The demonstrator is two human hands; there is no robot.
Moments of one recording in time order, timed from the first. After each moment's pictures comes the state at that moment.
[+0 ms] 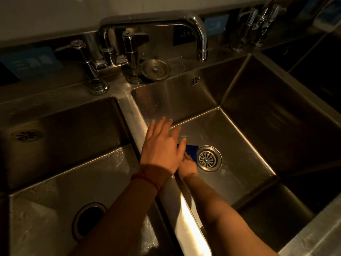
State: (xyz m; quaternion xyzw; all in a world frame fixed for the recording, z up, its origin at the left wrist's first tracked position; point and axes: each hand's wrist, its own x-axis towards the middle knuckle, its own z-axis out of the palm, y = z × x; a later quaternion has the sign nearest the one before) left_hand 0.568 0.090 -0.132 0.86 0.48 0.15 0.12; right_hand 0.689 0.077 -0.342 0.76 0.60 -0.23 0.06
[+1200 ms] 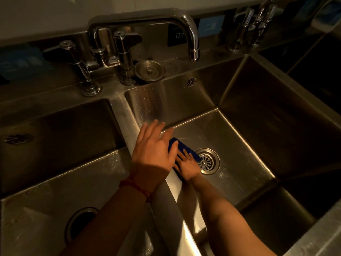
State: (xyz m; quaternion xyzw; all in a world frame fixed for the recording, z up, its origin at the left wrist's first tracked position) left_hand 0.568 0.090 -0.133 0.84 0.49 0.18 0.14; right_hand 0.724 0.081 -0.358 0.70 0.67 -0.23 0.08
